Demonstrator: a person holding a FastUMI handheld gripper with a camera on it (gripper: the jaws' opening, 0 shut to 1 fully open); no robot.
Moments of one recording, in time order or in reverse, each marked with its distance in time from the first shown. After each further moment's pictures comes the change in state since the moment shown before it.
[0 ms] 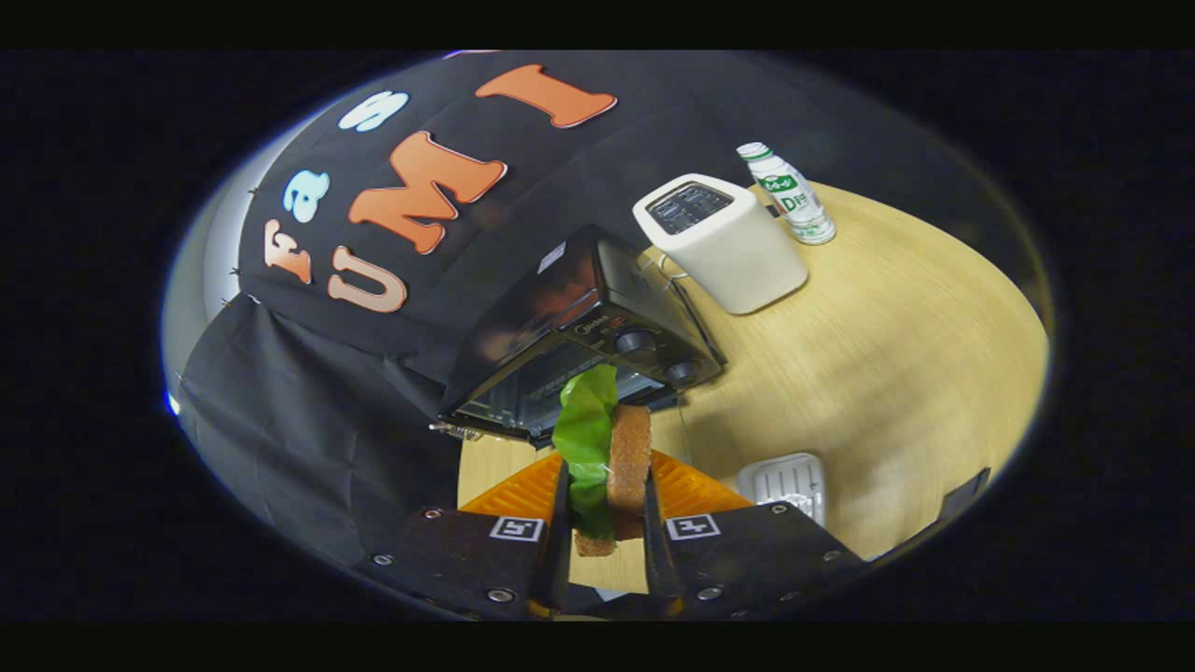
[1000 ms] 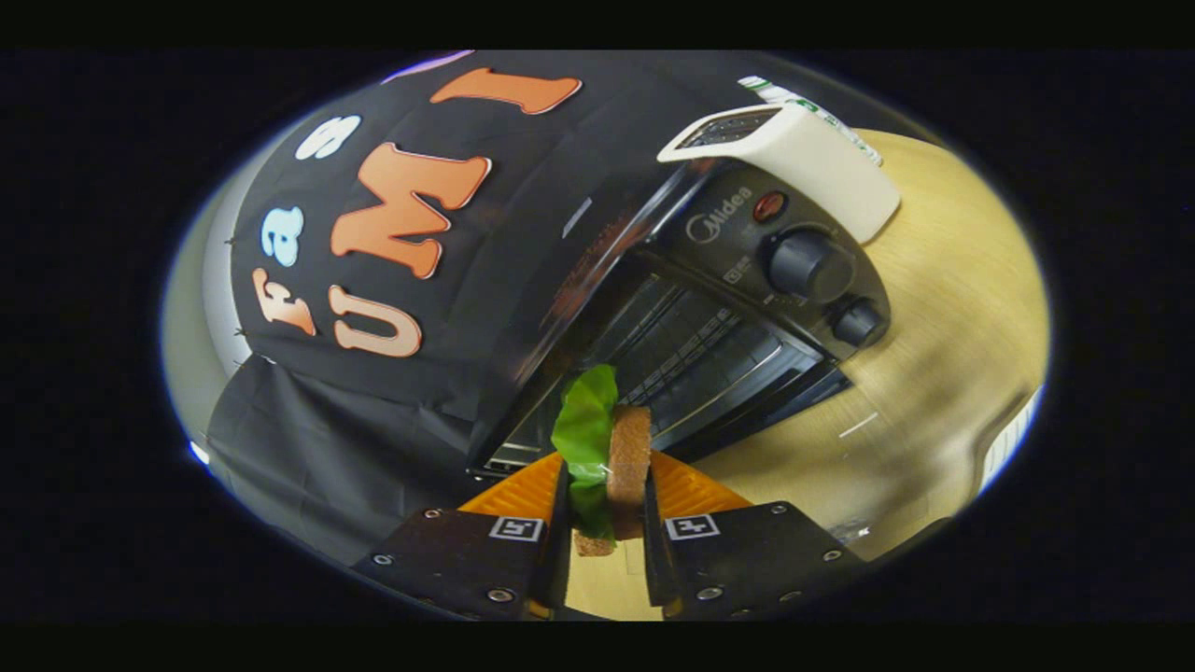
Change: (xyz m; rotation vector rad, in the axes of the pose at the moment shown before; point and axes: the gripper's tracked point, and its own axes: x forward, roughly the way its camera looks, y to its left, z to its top) arm 0.147 0.074 -0.023 0.240 -0.099 0.119
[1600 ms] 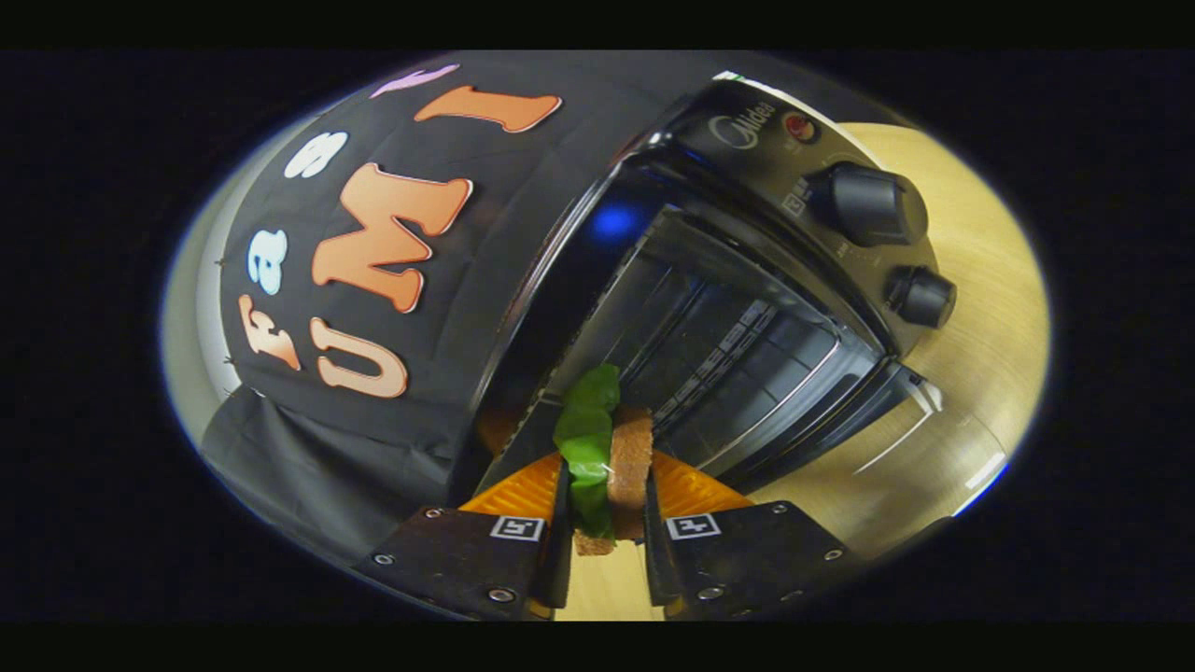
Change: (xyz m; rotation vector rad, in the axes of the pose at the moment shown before) arm 0.062 0.002 0.014 0.018 -0.195 -0.024
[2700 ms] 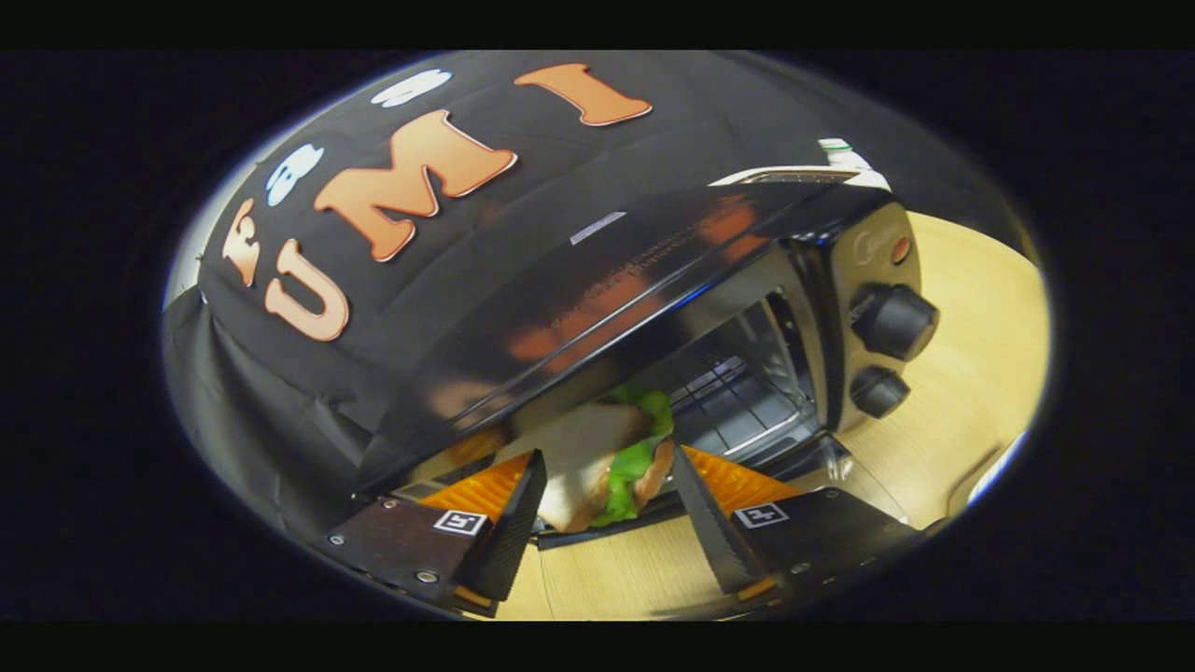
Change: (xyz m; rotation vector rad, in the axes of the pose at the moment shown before) arm -0.028 -0.012 0.008 -0.359 0.024 -0.202
